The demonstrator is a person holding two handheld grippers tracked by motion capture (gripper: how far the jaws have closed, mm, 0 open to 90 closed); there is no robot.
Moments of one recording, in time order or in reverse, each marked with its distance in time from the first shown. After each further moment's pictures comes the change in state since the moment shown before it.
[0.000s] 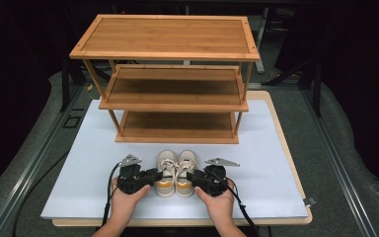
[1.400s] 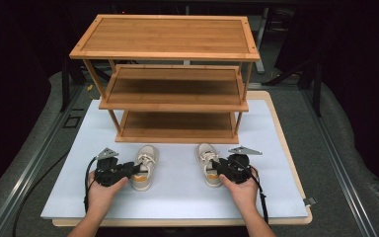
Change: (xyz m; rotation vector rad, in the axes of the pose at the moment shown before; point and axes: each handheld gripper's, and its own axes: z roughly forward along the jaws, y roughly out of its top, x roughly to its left) left arm 0.059 0.004 -0.033 -0.001 0.102 0.001; right arm -0.070 0.025 -0.022 -0.006 -0.118 -0.065
